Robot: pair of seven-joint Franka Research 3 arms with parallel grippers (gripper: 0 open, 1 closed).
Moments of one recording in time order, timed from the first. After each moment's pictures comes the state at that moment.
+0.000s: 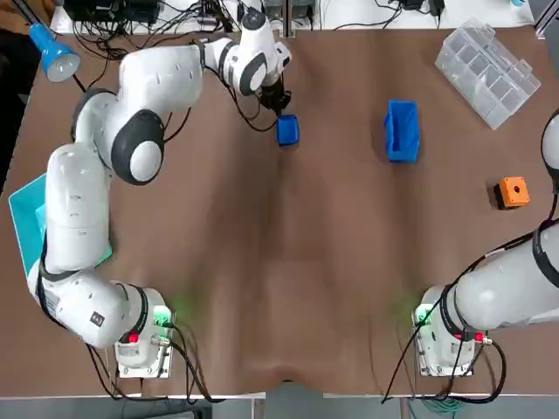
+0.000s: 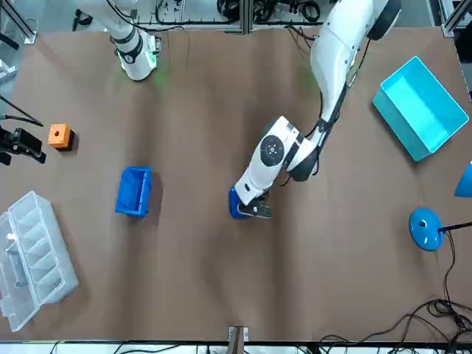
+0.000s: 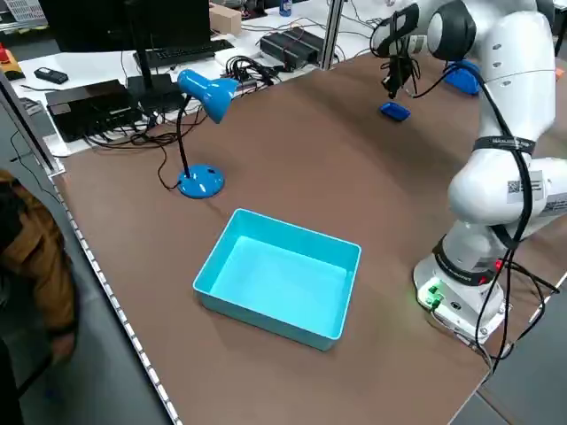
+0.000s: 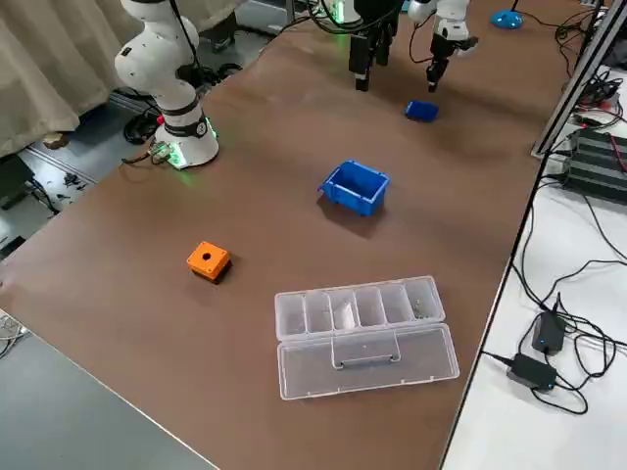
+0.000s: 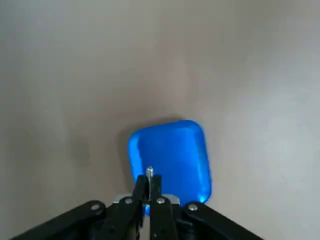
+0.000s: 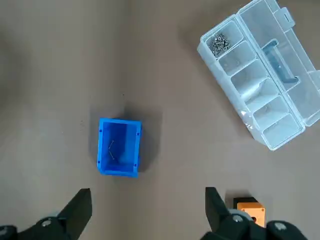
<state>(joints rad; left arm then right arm) -0.50 0.79 -0.24 -1.43 0.05 2.36 -0.57 0.09 0.18 -0.16 -1.35 0.02 1.54 -0.10</state>
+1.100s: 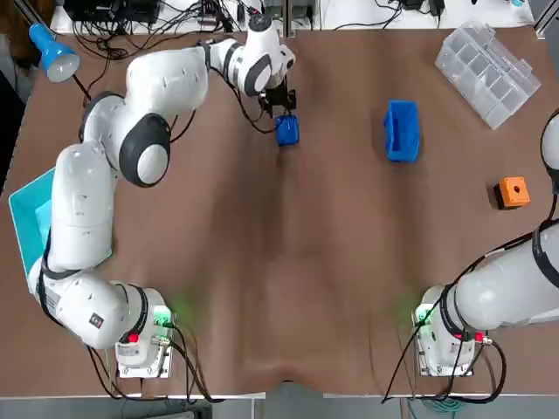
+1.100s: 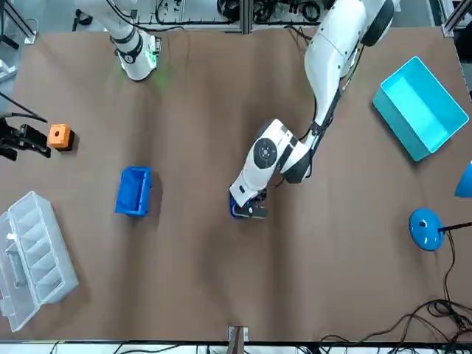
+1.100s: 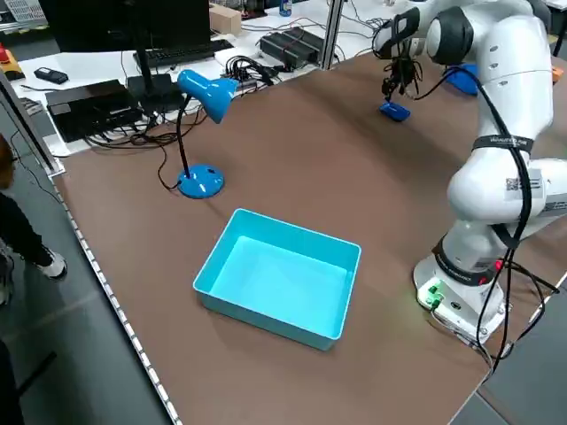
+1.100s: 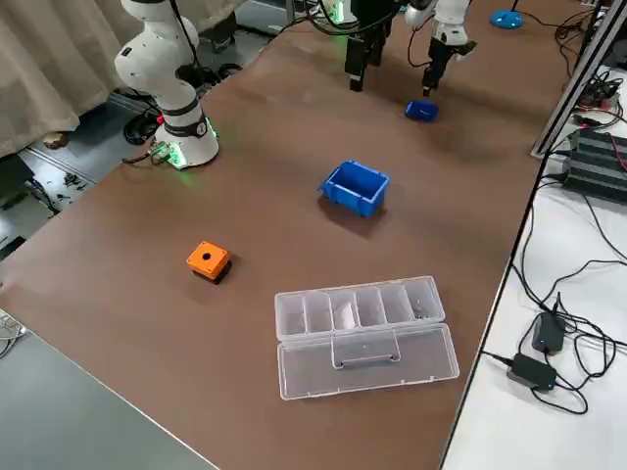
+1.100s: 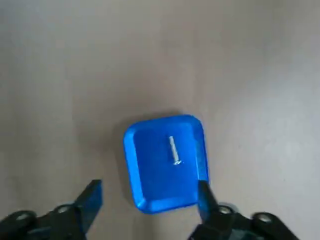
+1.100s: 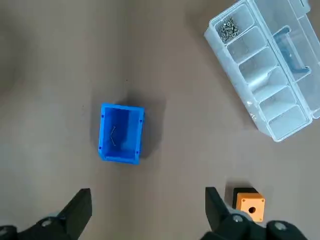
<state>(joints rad) -0.51 0.79 -0.23 -1.39 0.05 2.23 -0.61 0.10 0.18 -0.16 -1.35 0.02 1.49 -0.13</state>
